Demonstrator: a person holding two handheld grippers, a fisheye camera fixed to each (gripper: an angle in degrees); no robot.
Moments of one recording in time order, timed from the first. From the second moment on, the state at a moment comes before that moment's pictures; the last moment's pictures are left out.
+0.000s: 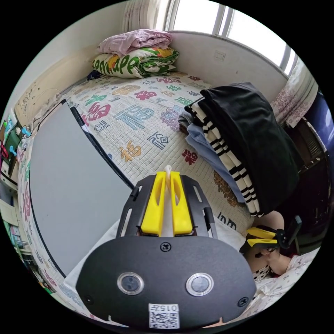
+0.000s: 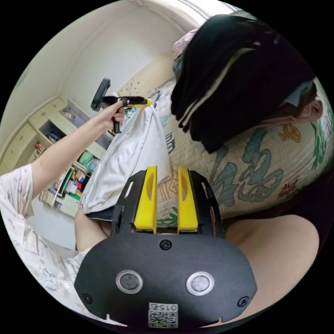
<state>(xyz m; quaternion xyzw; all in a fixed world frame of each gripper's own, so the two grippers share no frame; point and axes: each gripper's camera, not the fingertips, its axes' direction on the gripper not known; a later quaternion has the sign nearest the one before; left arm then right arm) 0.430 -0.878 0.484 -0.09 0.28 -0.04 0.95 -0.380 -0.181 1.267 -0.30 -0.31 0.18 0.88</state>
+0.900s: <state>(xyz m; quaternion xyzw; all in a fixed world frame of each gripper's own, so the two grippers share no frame) 0.404 -0.778 0.493 -0.01 0.34 -0.04 0.94 -0.410 -0.086 1.046 -0.18 -0.13 0.13 0.97</state>
